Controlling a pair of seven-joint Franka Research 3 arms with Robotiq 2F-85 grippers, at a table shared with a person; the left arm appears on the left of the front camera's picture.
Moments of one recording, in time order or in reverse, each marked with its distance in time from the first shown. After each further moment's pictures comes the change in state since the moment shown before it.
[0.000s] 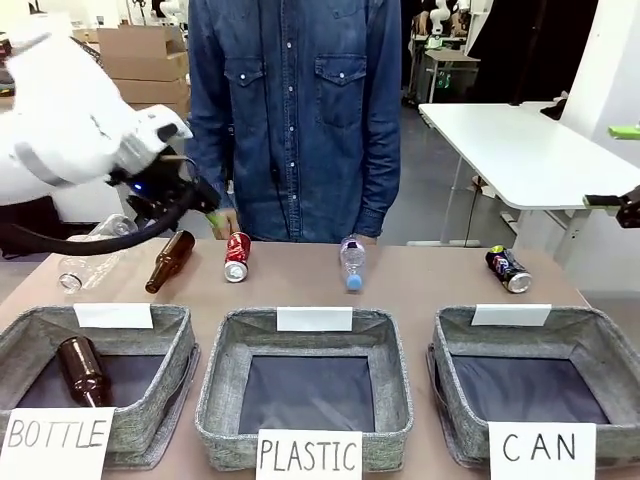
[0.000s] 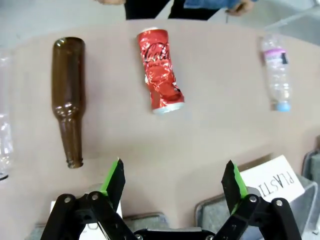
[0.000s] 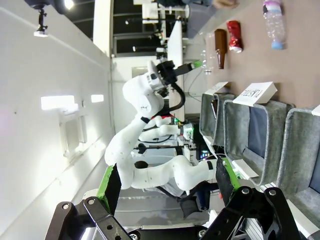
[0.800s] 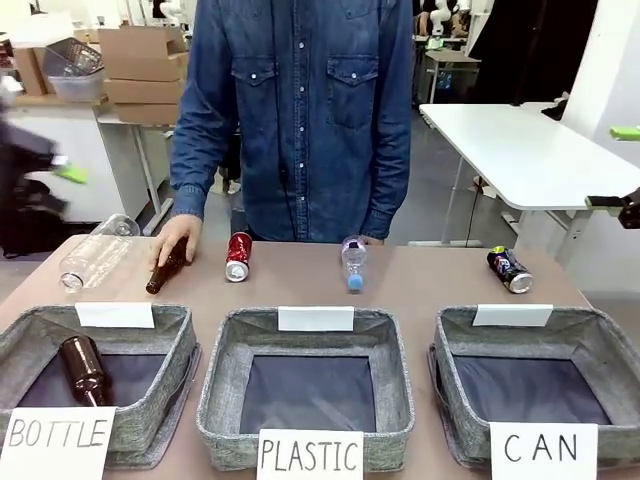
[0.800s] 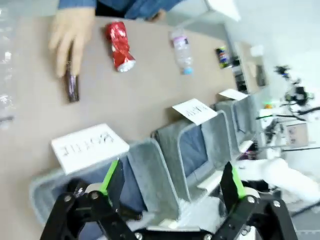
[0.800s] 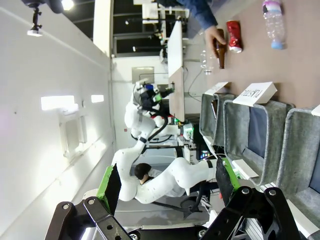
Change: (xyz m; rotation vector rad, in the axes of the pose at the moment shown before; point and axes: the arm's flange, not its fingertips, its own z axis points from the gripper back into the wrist) left arm -0.117 0.182 0.178 -0.583 -0.135 0.044; right arm 0.000 0.000 0.000 0.000 0.000 -0.001
